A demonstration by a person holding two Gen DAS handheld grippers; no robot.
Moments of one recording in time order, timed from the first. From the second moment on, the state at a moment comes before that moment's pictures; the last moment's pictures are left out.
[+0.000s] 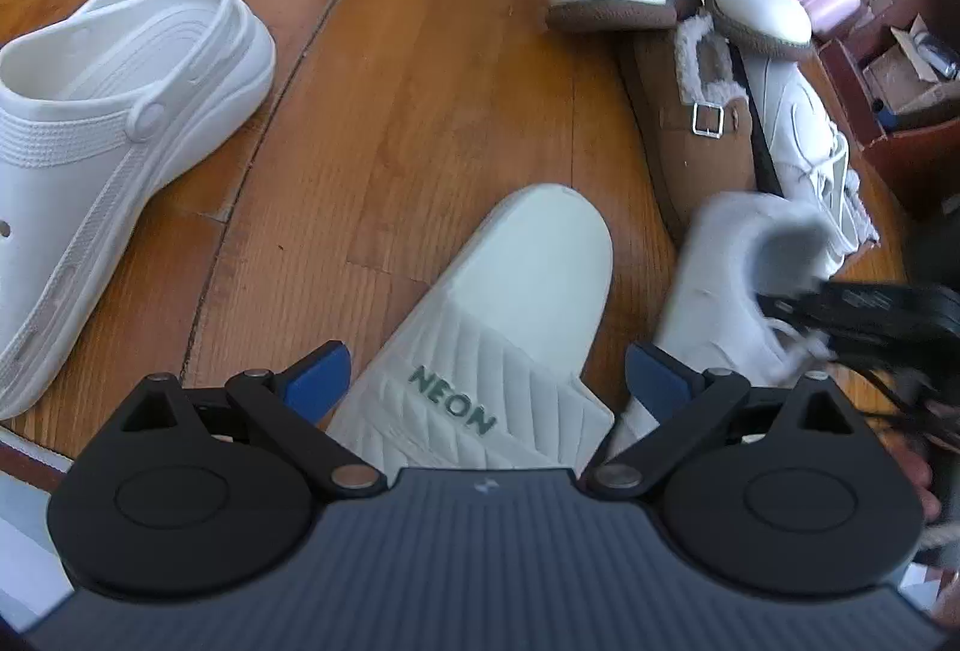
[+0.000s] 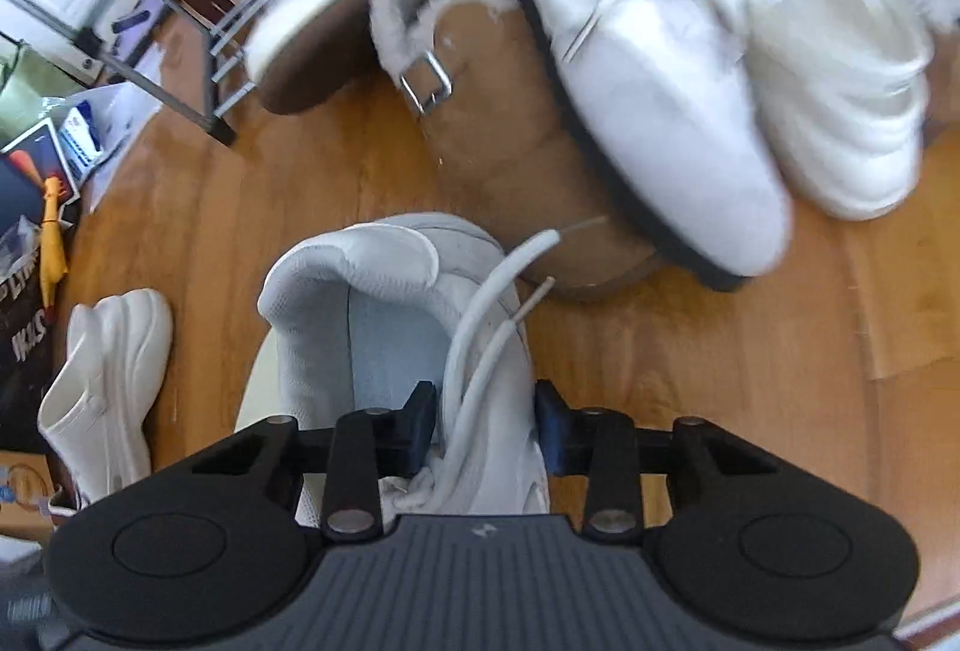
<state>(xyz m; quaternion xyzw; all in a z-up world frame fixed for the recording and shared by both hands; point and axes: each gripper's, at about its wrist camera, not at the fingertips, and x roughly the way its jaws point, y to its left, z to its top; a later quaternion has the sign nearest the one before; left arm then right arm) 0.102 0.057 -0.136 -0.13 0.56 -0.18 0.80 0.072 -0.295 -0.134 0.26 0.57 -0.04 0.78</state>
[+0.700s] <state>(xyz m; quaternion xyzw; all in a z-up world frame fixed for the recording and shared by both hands) 0.100 0.056 -0.138 -0.10 0.55 -0.20 0.80 0.061 -0.222 -0.163 0.12 0.64 -0.02 0.76</state>
